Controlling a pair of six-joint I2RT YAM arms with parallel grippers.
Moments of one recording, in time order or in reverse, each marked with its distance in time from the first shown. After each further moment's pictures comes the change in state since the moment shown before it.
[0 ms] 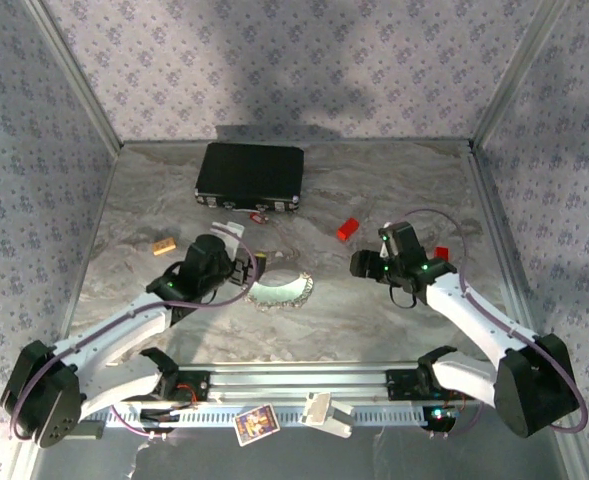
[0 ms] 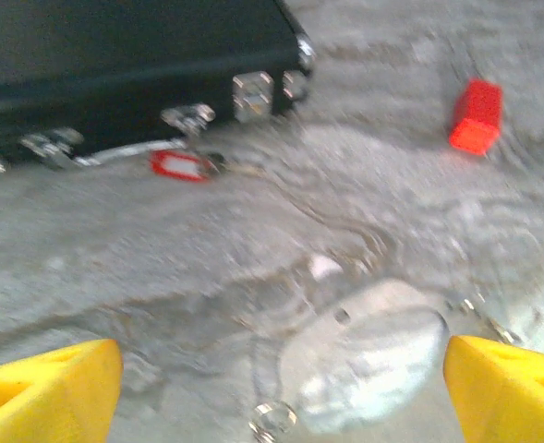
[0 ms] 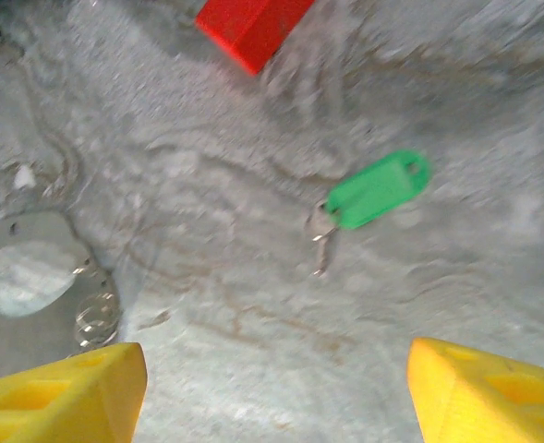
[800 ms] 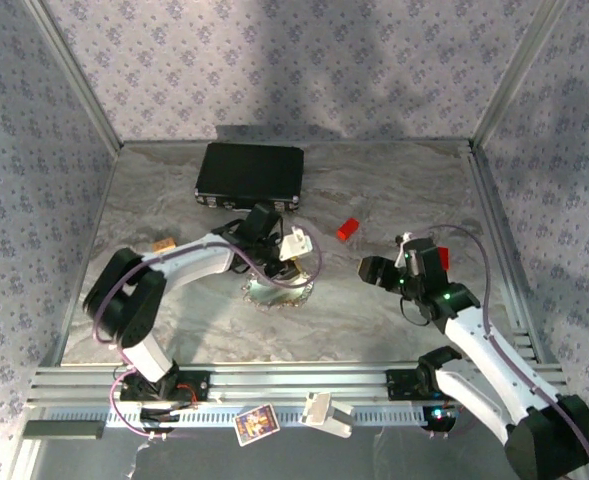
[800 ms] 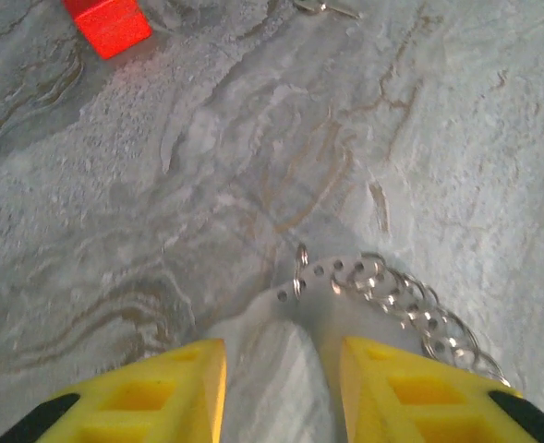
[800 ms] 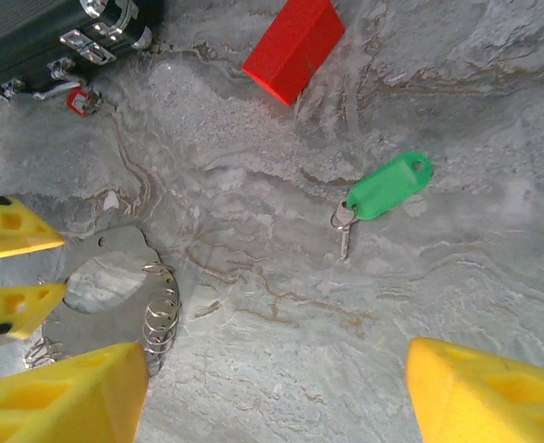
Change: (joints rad) left arm -0.036 0.664 0.505 -0.228 0.461 0.764; right arm -0.050 -0.315 -0.138 0.019 -0.046 0.055
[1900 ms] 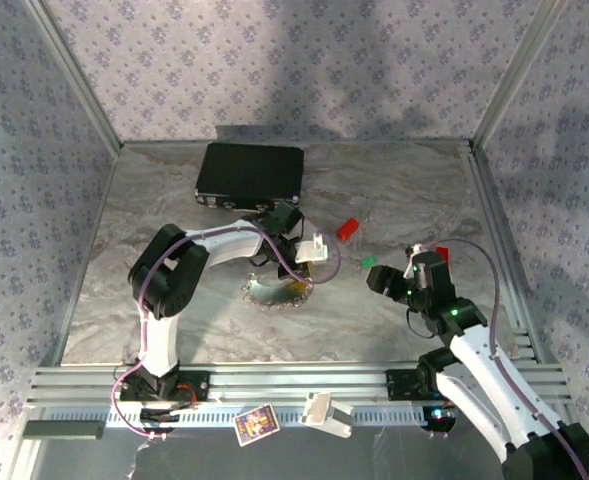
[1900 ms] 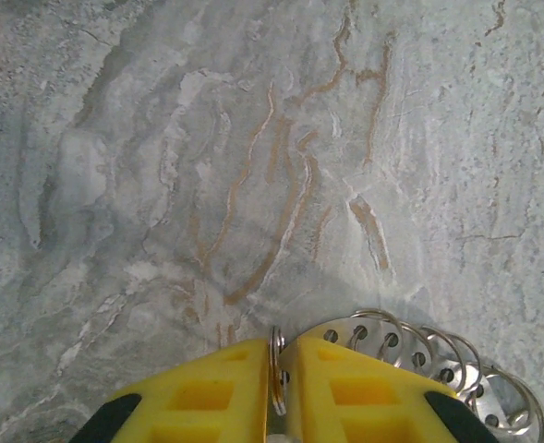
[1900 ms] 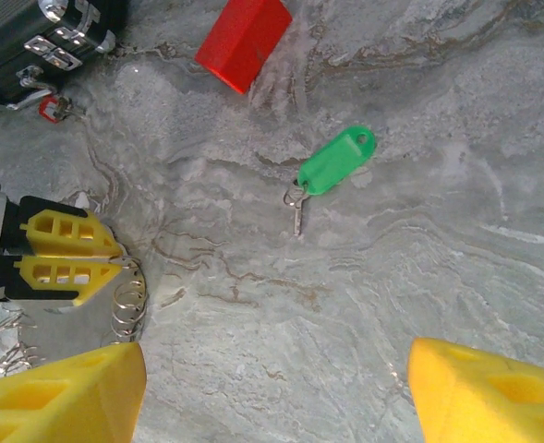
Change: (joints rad) left arm -0.025 0.257 0.199 -0.137 0.078 0.170; right arm -0.045 -0.132 -0.089 -0.046 0.008 0.019
